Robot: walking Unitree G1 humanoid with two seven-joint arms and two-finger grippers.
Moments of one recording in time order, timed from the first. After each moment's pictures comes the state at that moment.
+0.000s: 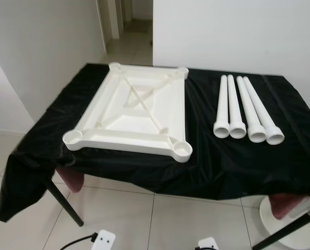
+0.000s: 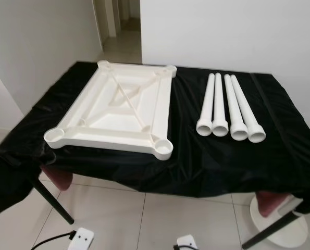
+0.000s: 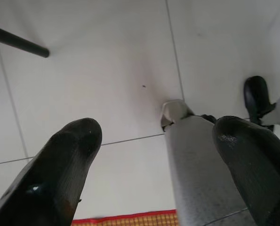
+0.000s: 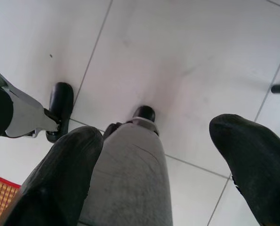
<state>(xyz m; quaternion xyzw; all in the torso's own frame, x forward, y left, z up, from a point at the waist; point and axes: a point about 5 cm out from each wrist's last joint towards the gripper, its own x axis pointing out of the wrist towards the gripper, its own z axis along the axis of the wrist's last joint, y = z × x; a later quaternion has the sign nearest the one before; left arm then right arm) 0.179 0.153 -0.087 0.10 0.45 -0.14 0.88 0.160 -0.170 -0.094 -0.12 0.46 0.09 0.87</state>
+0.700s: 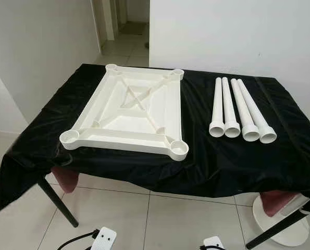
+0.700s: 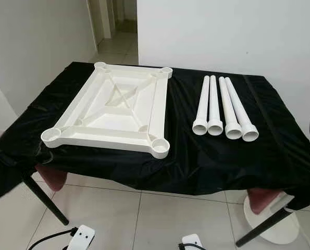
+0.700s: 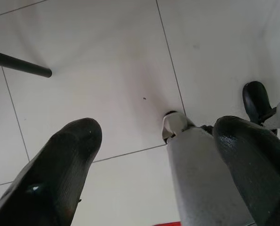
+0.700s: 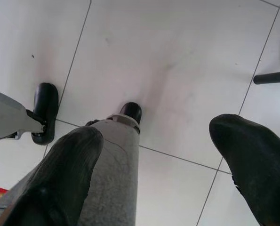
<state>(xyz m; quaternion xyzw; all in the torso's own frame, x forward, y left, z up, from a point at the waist) 0.186 0.155 -0.083 0.12 0.43 -0.15 0.88 0.166 -0.183 -0.090 -0.13 0.46 0.07 0.88</state>
